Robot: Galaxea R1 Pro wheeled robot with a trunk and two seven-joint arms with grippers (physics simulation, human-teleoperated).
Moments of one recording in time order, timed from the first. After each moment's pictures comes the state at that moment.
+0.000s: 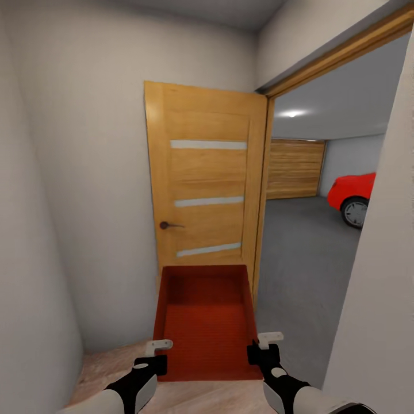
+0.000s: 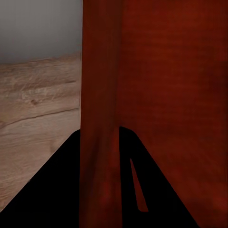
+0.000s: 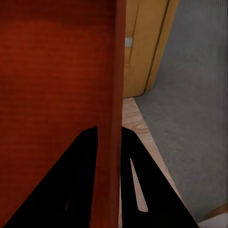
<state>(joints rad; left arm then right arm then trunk) -0.62 -0.12 -0.17 -0.12 0.23 -0.01 0.22 -0.67 0.10 0.26 0.01 -0.16 -0.37 -0.13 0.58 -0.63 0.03</state>
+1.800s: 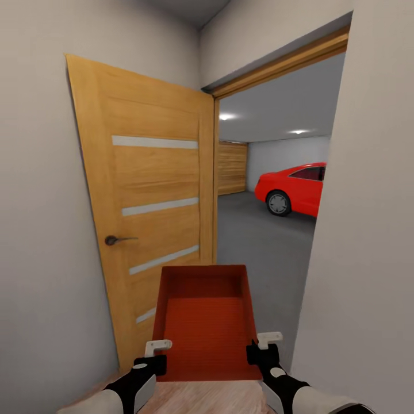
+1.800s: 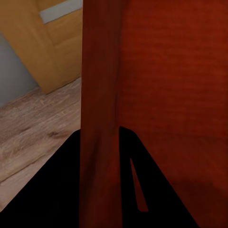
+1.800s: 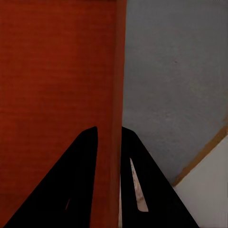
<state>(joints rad) -0.62 -0.11 -0.17 -0.12 0.23 0.00 0.21 -0.67 0.11 0.26 0.01 -0.15 -0.36 -0.14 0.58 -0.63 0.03</state>
